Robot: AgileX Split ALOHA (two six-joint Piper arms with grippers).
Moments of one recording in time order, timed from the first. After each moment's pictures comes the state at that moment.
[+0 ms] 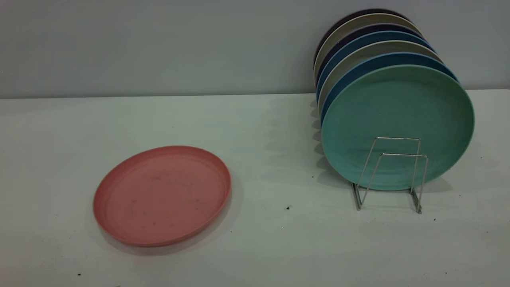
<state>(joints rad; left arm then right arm) -0.03 -0.02 -0.49 -0.07 1.13 0.06 0.05 -0.02 -0.48 -0.02 1.14 -0.07</state>
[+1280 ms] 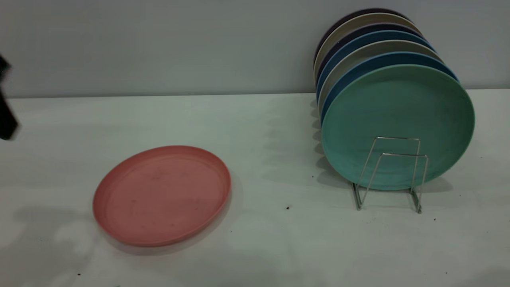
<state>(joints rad) 0.00 1.53 -0.87 -0.20 0.58 0.15 0.05 1.05 -0.56 0.67 0.61 -0.70</state>
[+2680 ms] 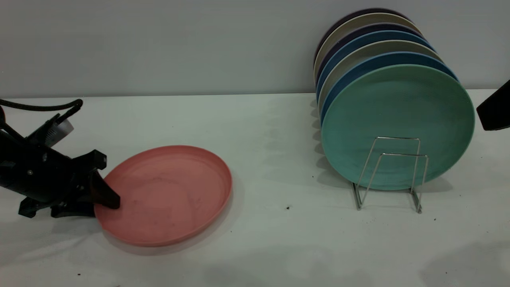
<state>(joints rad) 0.14 2.25 -0.93 -1.47 0.39 1.28 0.05 1.22 -0.59 0.84 0.54 -0.86</state>
